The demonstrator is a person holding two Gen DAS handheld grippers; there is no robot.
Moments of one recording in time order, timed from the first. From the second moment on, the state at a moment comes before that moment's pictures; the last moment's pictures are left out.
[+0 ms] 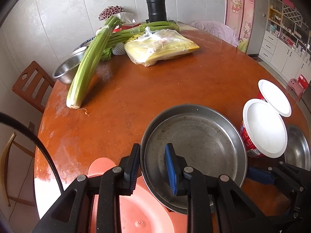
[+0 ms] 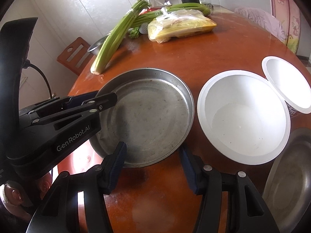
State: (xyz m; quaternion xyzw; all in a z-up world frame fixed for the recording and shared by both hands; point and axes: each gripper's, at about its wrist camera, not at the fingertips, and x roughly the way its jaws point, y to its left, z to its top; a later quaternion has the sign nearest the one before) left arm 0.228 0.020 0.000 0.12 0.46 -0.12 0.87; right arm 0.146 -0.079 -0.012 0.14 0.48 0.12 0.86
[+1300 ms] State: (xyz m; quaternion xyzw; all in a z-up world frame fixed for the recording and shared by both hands) left arm 0.133 0.114 0.064 0.05 0.40 -0.03 0.92; right arm 0.086 0.003 0.054 0.05 0.41 0.21 0.89
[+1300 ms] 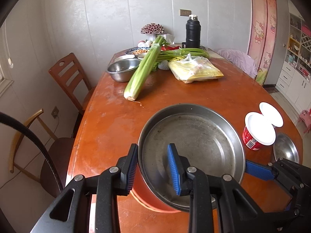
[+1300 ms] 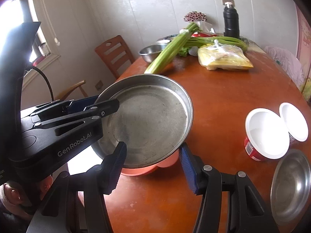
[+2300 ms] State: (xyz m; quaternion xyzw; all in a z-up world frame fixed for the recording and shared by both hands) left arm 0.118 0.156 0.032 0.01 0.43 0.01 0.90; right arm 0.083 0.046 0.032 0.00 0.44 0.26 0.86
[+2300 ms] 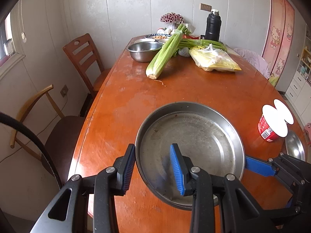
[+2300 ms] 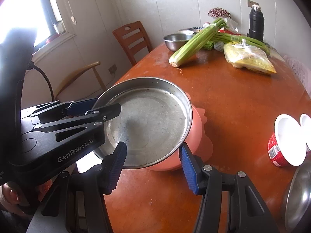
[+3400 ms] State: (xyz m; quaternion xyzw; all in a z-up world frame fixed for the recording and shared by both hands) left arm 0.146 0.146 -0.004 0.01 0.48 -0.01 0.88; right arm 0.105 0.042 0.003 0.00 0.48 0.24 0.84
